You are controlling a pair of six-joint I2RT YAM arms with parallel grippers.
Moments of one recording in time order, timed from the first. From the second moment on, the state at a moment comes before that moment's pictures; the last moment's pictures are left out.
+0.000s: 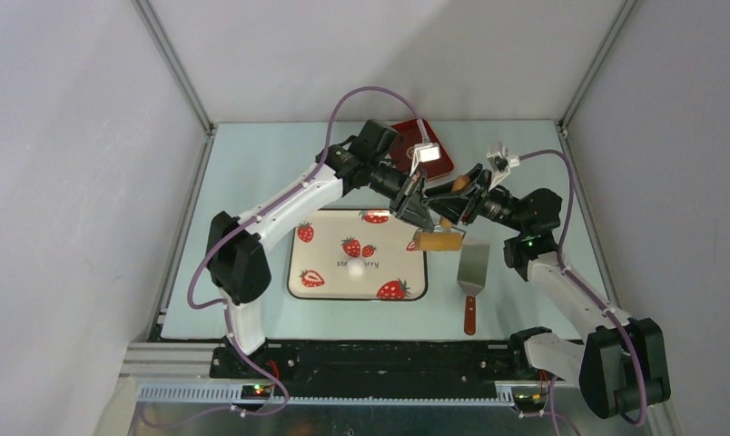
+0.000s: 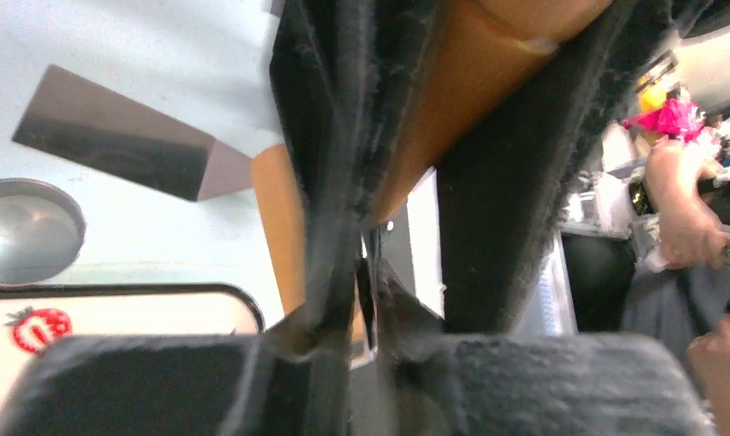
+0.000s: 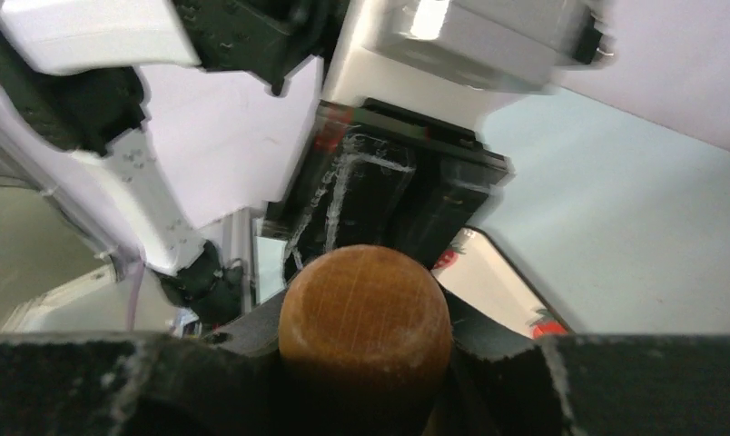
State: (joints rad) left arm -0.72 1.86 1.75 -0.66 1.13 0.00; right arm 0.26 1.11 0.64 0.85 -0.94 0.60
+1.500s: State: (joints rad) left arm -0.58 1.74 1.62 -0.66 1.05 0.09; right arm 0.28 1.13 0.90 0.48 -0.87 0.76
